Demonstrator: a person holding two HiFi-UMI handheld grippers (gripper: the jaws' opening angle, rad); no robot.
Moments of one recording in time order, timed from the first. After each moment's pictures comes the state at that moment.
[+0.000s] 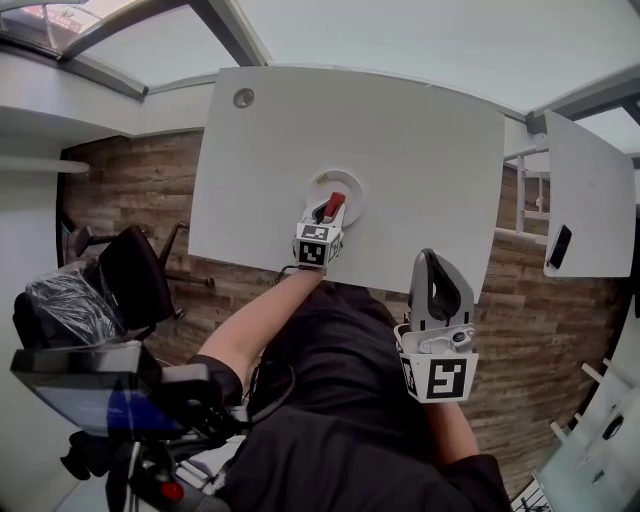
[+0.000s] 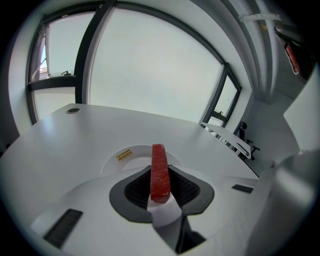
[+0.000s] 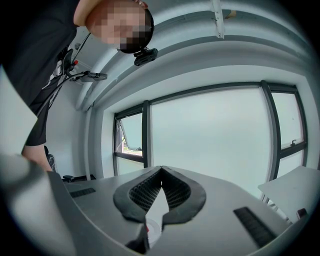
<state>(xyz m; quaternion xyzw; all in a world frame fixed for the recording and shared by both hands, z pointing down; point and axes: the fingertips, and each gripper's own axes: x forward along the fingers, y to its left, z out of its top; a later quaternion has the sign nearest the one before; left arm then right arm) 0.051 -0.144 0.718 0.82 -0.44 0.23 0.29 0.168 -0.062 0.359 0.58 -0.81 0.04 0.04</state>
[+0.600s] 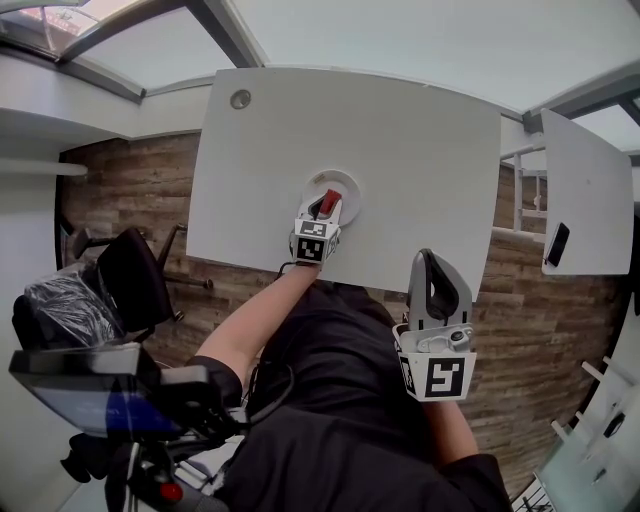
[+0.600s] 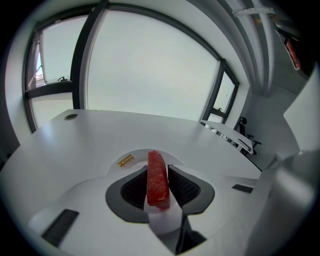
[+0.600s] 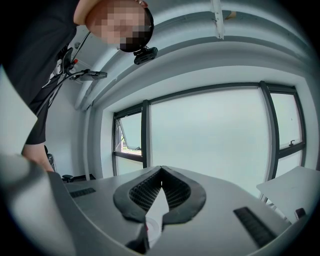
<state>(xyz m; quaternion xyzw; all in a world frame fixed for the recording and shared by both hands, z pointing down) 0.048 -0.156 0.719 0.82 -0.44 0.25 0.27 0.170 -0.060 0.362 0.58 -0.81 0.04 0.04</state>
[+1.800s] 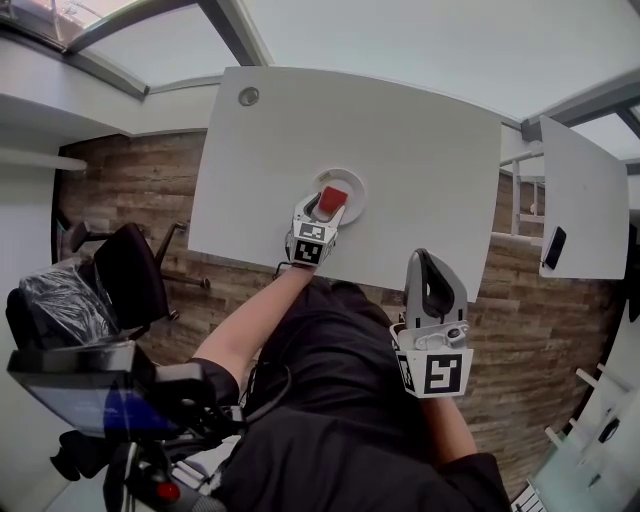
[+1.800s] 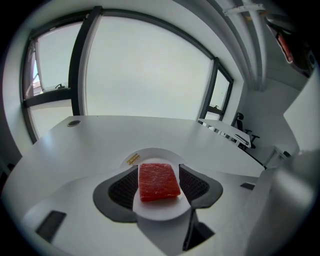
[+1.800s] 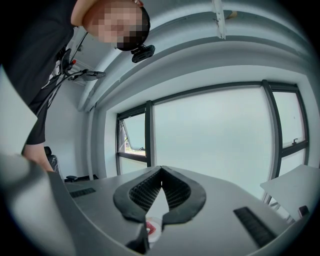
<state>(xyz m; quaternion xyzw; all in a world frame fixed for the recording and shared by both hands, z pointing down) 0.037 -0.150 0.722 0.83 -0.44 0.26 0.23 0.159 -0.056 0.373 0.57 -0.82 0.05 0.04</state>
